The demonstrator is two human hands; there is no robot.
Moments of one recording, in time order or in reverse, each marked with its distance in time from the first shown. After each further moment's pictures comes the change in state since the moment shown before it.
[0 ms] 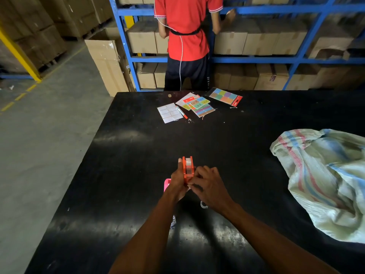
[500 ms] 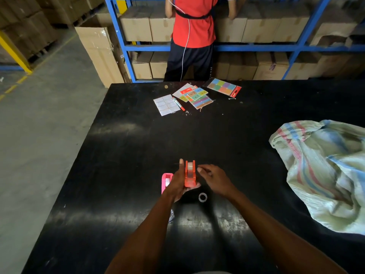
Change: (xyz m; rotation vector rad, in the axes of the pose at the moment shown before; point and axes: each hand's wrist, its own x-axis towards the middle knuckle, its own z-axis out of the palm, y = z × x) left_hand 0.015 -0.024 -0.010 0.150 -0.126 -0.094; right_hand 0.005 0.037 0.008 0.539 -0.235 0.625
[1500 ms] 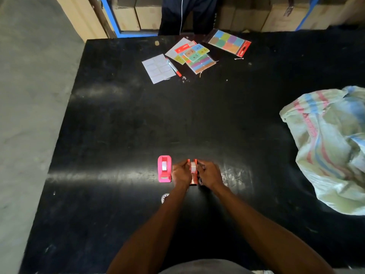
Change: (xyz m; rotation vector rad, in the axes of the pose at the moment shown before) left_hand 0.070 -0.068 -0.004 0.501 0.545 0.043; right_hand 0.034 0.069 0.072 -0.075 0.018 0.318
